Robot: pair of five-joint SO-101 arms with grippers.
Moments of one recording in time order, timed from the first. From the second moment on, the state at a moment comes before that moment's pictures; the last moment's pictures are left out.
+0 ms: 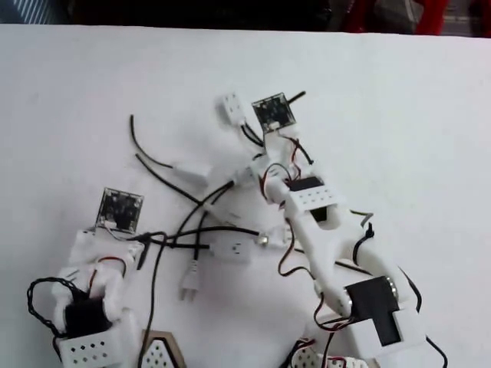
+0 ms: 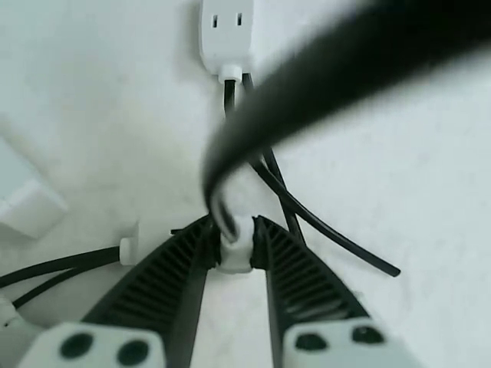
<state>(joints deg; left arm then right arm) -17.9 -104.0 92.4 66.9 -26.1 -18.3 -3.9 44.0 16.4 8.8</state>
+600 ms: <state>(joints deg) -17.9 -104.0 92.4 66.9 -26.1 -18.5 -1.2 43.9 17.1 13.6</state>
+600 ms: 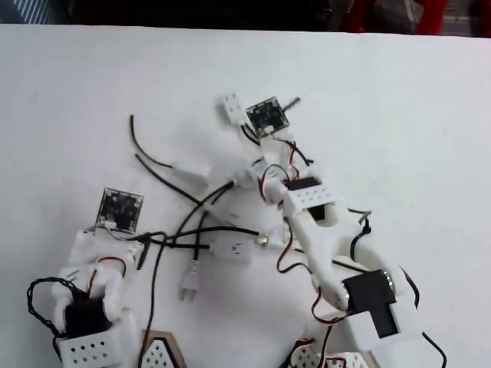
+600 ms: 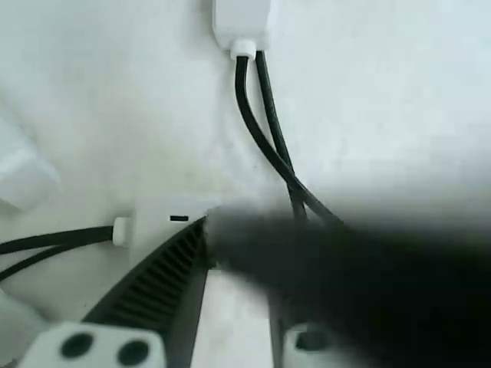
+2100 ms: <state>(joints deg) -17.9 -104.0 93.4 66.9 -26.1 -6.7 -21.2 31.3 20.9 -9.8</state>
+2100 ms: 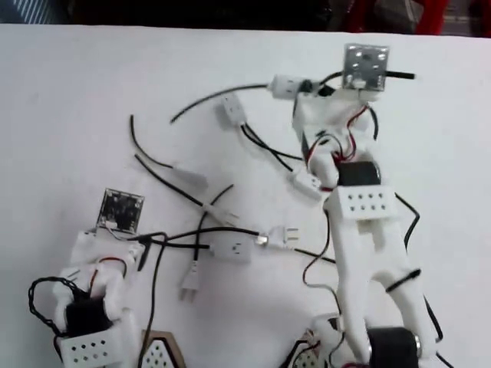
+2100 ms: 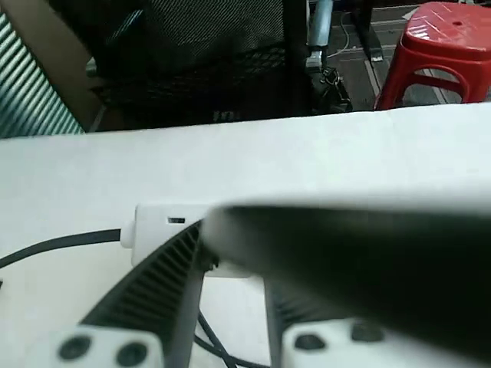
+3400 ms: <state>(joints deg) -17.9 -104.0 93.4 66.9 -26.1 -14.1 6.6 -12.2 83.9 -0.2</state>
